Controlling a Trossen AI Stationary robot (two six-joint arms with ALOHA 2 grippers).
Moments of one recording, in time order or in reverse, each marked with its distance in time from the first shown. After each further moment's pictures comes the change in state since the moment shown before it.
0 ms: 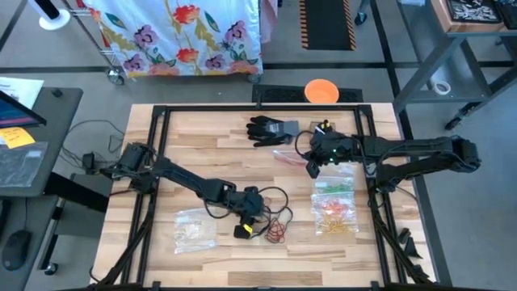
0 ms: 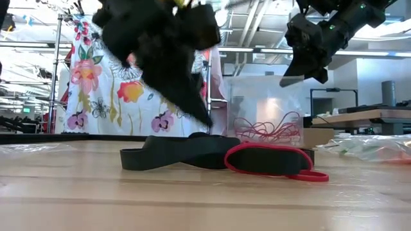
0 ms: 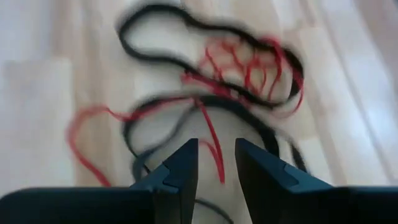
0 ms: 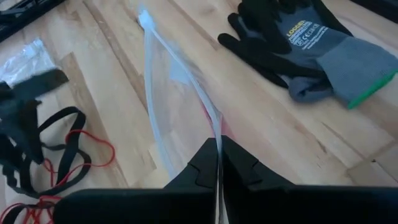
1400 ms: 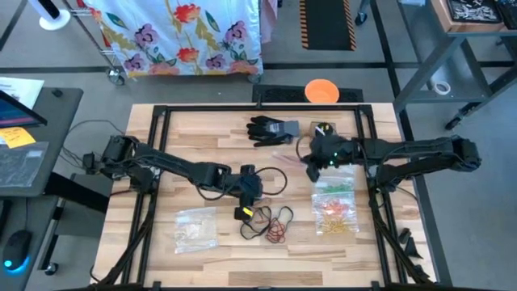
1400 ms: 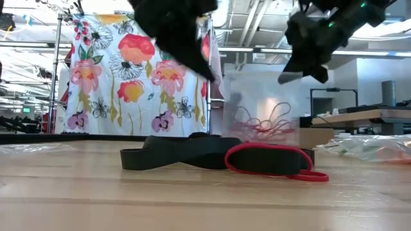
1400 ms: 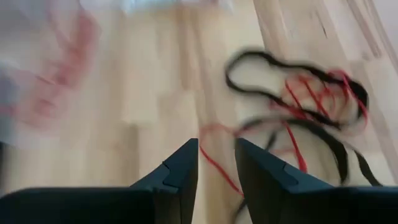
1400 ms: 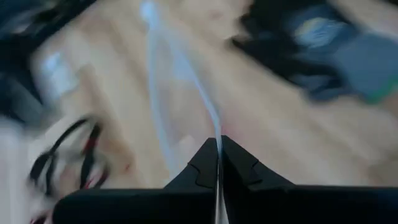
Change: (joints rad) left arm 0.066 -0.157 0.089 -0.230 -0.178 0.131; right arm 0.023 0.000 0.000 0.025 -0.010 0.065
